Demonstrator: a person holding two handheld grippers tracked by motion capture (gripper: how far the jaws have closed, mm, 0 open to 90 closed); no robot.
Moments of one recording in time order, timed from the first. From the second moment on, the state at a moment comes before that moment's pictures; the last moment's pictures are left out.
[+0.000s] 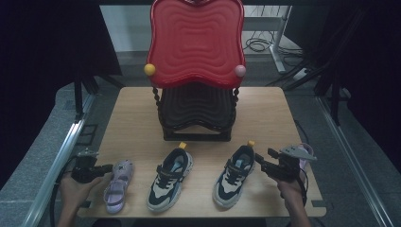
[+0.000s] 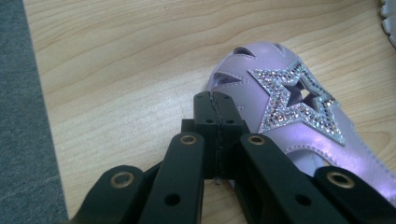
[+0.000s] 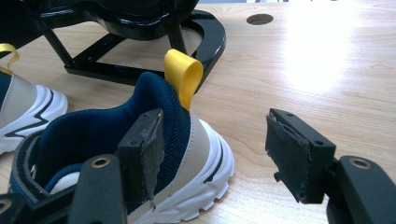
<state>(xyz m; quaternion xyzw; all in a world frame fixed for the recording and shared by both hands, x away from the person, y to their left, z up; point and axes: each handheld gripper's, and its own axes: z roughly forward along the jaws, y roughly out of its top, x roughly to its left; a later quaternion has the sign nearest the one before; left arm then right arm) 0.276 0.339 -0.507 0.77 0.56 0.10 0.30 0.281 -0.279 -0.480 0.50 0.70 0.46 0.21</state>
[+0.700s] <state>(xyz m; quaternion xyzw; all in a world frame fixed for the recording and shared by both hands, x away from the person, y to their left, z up) 0.293 0.327 -0.501 0.78 0.54 0.09 0.30 0.282 -0.277 -0.481 0.50 0.70 0.46 0.21</state>
